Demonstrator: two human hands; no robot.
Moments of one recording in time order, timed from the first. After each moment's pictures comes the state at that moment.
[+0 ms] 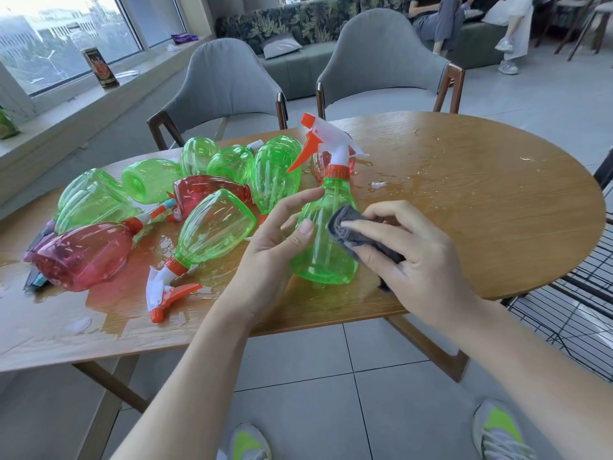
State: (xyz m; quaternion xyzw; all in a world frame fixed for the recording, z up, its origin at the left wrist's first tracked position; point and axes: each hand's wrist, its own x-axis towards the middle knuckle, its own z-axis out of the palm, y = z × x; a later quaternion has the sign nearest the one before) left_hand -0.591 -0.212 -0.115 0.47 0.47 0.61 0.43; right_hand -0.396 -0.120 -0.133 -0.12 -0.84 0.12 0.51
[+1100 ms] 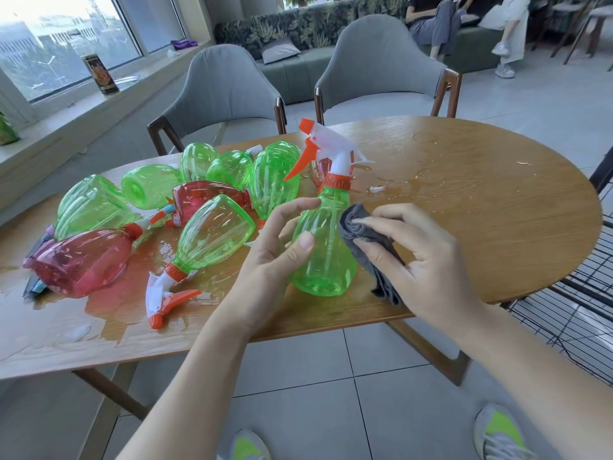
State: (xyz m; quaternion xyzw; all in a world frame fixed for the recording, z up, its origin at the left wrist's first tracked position) left_hand -0.592 -0.218 -0.116 0.51 0.48 0.59 0.41; right_hand -0.391 -0.116 -0.133 -0.17 -0.82 0.16 0.53
